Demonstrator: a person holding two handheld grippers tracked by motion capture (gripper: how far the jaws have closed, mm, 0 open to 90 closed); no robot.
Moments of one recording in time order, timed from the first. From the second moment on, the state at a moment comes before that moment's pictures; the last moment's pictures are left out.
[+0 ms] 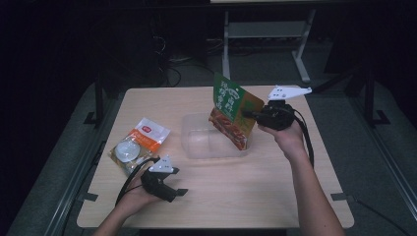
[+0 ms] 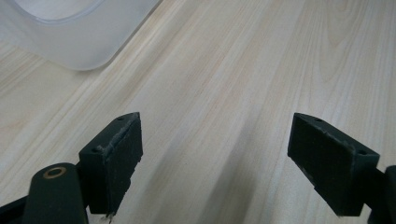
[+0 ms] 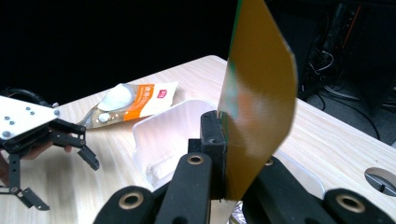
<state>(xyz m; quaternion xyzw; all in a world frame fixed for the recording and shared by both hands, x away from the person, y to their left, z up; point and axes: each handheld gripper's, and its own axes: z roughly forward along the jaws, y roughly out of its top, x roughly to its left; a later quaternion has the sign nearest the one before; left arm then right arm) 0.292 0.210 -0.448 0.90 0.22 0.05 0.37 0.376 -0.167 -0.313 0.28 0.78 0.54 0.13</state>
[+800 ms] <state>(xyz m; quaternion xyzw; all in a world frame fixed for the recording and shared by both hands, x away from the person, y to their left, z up) 0.291 0.209 -0.449 0.90 0.22 0.05 0.37 0.387 -0.154 -0.333 0.30 0.78 0.53 0.13</state>
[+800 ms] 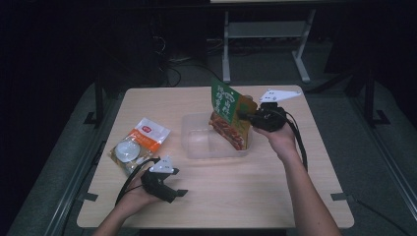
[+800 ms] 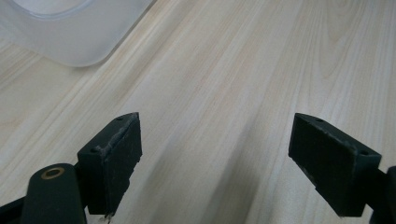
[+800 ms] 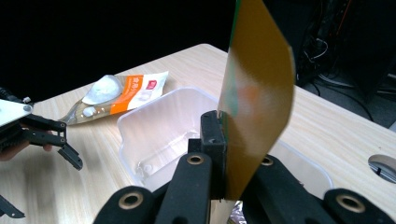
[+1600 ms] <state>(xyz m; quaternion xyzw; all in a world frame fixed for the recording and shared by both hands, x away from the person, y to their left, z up) 0.290 0.207 -0.451 0.90 0.22 0.04 0.36 0.392 -0.148 -0.349 0.30 0.80 0.51 0.12</state>
